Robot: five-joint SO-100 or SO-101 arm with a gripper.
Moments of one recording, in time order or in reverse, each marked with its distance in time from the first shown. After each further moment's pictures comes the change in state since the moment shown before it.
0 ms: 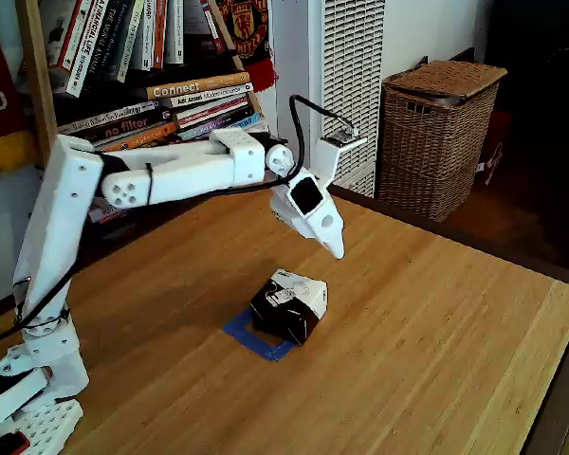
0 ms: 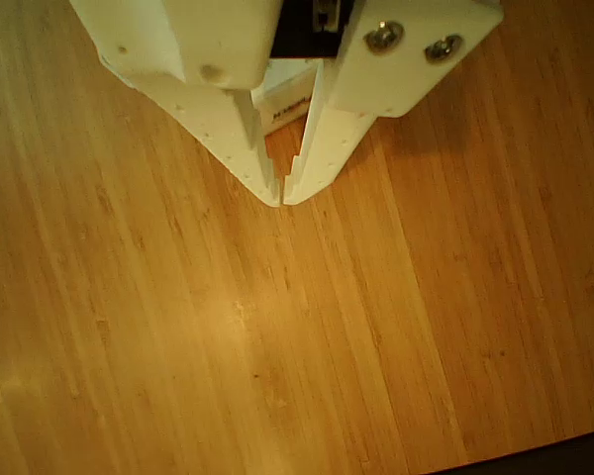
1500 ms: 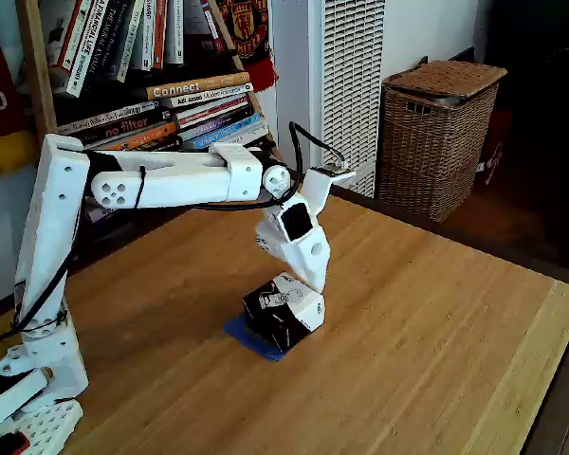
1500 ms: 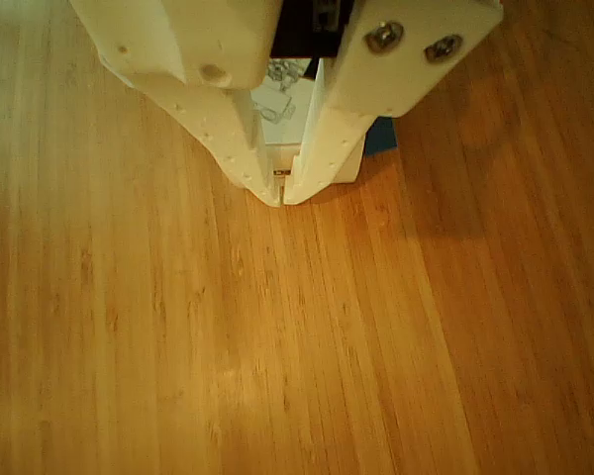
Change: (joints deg) arm 3.2 4.7 12.0 5.2 -9.0
